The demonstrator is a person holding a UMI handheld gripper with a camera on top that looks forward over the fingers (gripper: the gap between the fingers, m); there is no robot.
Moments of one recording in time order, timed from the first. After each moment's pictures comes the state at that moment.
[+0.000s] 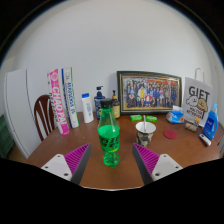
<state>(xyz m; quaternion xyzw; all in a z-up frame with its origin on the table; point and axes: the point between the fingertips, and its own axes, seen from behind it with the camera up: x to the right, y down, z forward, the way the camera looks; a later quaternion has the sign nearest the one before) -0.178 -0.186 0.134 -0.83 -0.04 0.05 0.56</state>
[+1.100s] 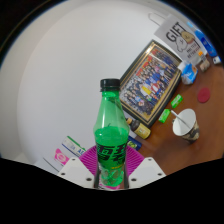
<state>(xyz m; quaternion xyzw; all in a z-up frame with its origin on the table) -0.227 -0.036 0.230 -0.68 0.24 0.39 0.57</state>
